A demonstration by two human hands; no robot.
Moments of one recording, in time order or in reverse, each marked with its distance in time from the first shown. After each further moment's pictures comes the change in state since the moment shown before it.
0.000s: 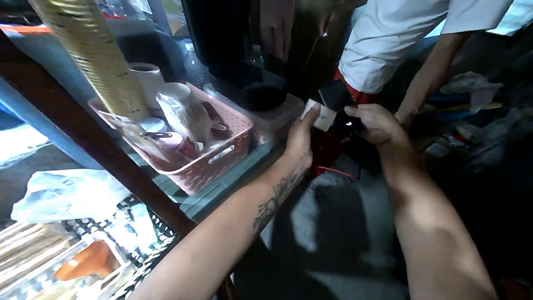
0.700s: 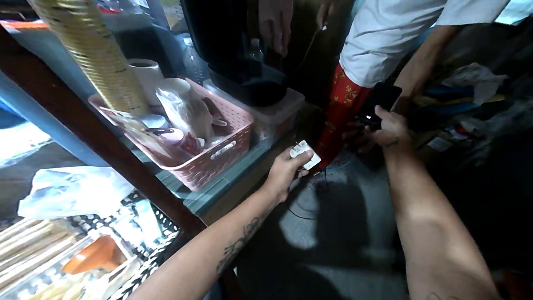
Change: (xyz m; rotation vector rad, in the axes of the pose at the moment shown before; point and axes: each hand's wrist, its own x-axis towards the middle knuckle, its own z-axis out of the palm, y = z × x) left_hand -0.070 -0.013 -0.061 0.301 -0.064 -0.134; right_hand 0.013 0.053 -0.023 0.497 0.417 0.106
